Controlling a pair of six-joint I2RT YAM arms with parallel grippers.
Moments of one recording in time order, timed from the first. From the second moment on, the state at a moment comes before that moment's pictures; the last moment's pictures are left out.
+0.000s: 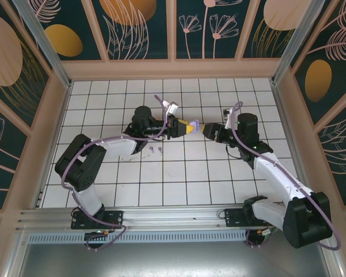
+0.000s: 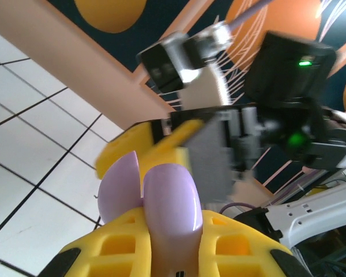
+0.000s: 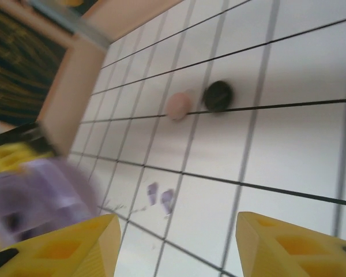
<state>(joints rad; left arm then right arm) -0.61 1.75 0.93 0.84 0.95 -0.73 0.26 1.10 0.64 -0.04 -0.52 0.57</state>
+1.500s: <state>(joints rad) -0.62 1.70 0.91 0.94 0.96 -0.79 0.34 1.05 0.69 0.05 -0.70 0.63</state>
